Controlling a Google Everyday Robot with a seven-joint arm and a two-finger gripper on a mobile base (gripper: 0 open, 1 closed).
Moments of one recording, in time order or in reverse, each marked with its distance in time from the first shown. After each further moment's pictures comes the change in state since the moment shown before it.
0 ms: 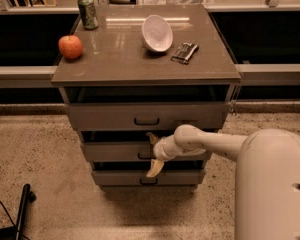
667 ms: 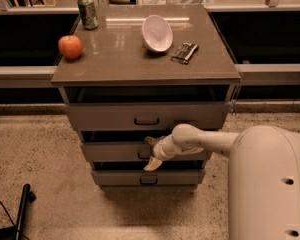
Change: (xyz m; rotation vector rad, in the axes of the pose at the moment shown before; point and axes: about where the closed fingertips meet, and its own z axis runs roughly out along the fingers) arm 0.006 -0.003 0.008 -0.011 0.032 0.014
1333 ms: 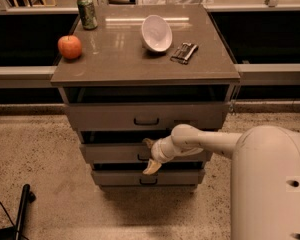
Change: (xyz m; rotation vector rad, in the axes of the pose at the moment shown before) arm -0.017 0.015 -0.001 -0.047 -0.029 -0.028
